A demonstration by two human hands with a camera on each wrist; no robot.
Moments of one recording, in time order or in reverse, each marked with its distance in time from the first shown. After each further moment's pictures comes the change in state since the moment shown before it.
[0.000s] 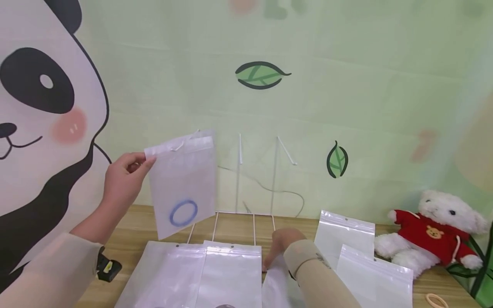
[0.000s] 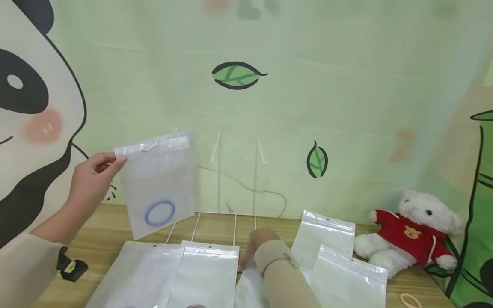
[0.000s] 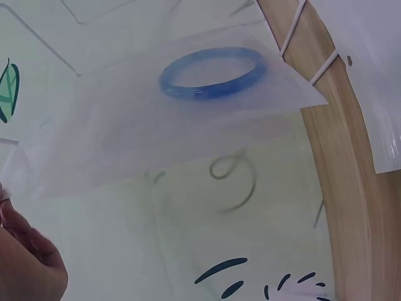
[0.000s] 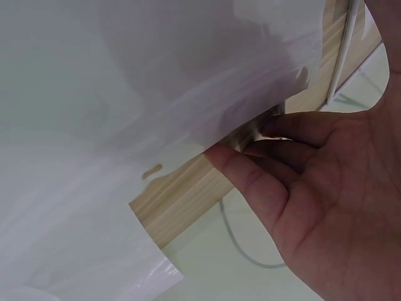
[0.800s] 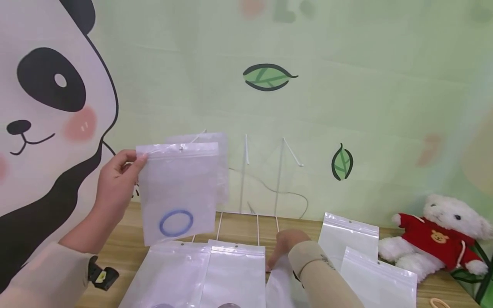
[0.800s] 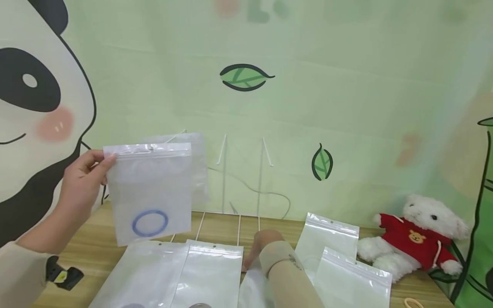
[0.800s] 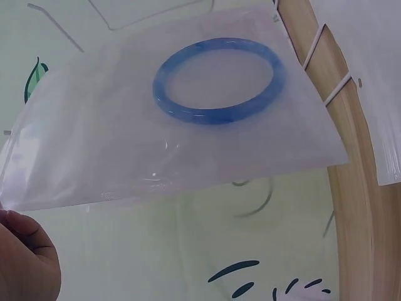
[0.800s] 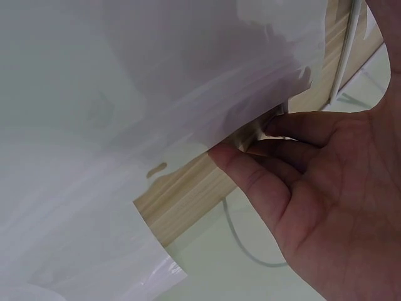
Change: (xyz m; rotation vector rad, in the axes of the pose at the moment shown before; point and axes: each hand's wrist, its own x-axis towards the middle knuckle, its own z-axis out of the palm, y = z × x) left_hand -0.020 0.009 -0.022 -0.212 0.021 -0.007; right_hand 0.001 0.001 0.001 0.024 -0.022 0.003
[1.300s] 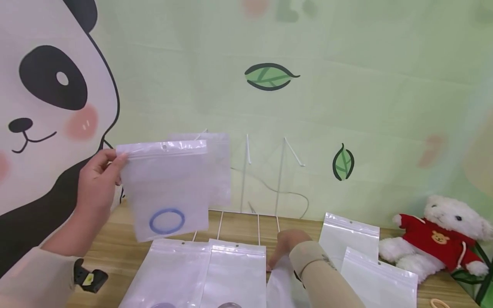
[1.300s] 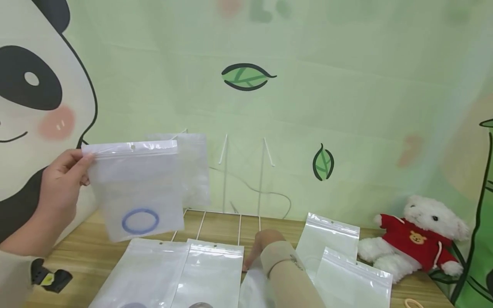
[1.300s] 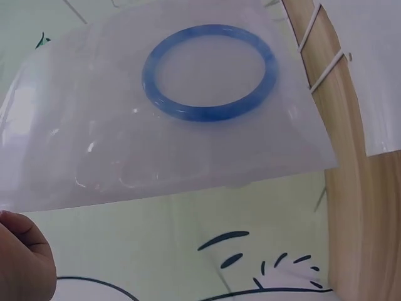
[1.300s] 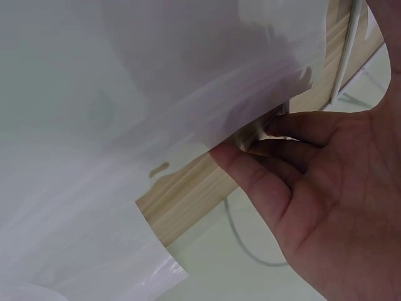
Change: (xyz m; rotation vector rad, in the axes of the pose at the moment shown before) left_hand -0.001 -0.005 -0.024 -0.111 0.089 0.021; right_hand -0.003 -0.002 -0.002 -0.031 0.004 -0.012
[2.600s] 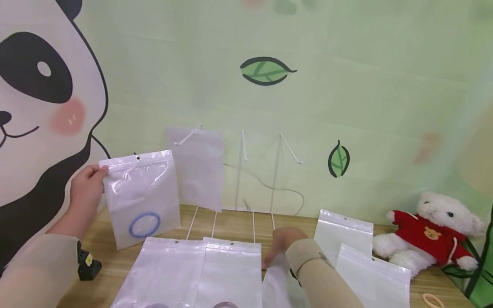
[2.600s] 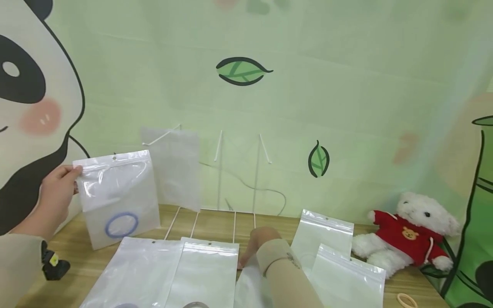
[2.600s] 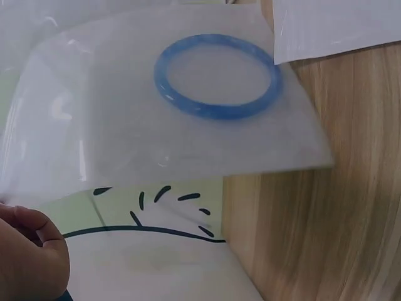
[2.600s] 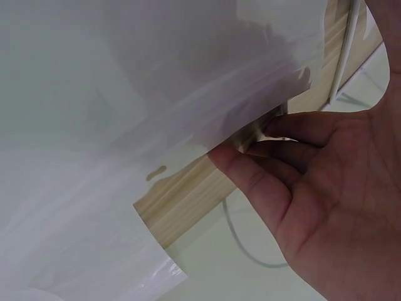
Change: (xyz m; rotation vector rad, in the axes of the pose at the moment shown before) left_hand 0.041 -0.097 -0.021 0.137 0.028 -0.418; right_hand 0.002 0.003 -0.001 0.040 -0.013 0.013
